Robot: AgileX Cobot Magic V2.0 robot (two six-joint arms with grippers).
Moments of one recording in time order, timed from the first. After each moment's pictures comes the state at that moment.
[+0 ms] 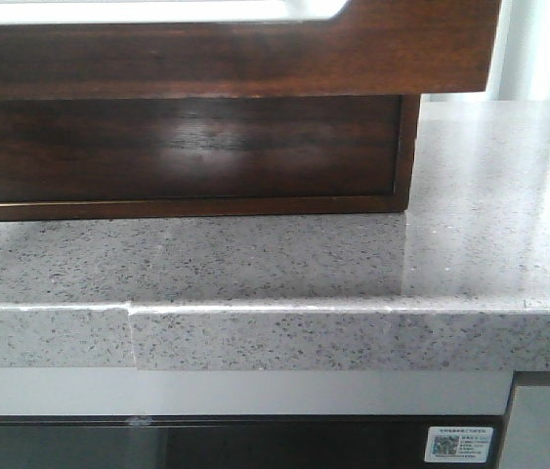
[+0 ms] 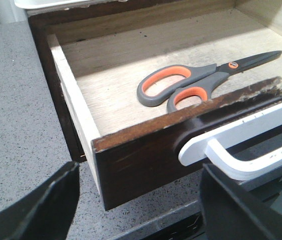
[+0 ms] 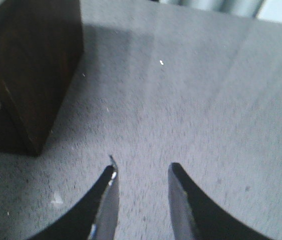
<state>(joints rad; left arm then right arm) -0.15 0.46 -0.71 -0.43 0.78 0.44 0.26 0.73 -0.92 -0.29 0.81 0.21</state>
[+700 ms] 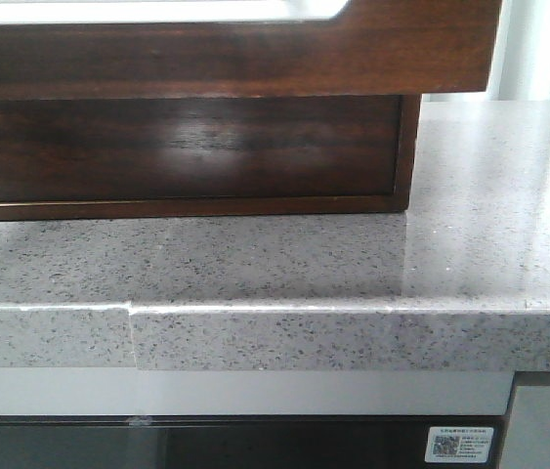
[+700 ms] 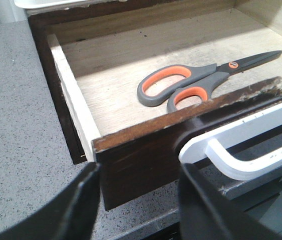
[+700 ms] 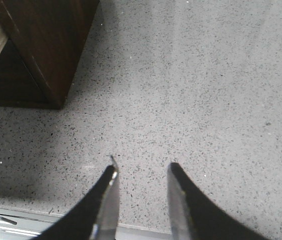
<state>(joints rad) -0.15 0.46 -0.71 -0.43 0.78 0.44 0.25 0.63 -0.72 -0.17 0.75 0.23</state>
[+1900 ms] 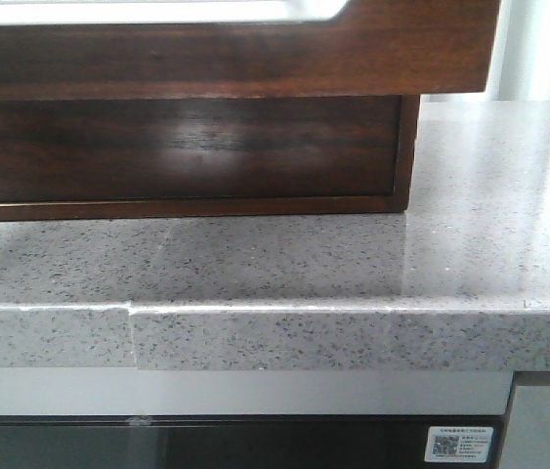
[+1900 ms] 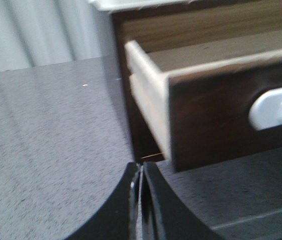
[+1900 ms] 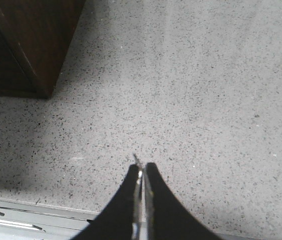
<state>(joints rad) -0.13 0.09 -0.34 -0.20 0.49 0.28 0.25 0.63 -0.72 -0.20 0.79 0.23</state>
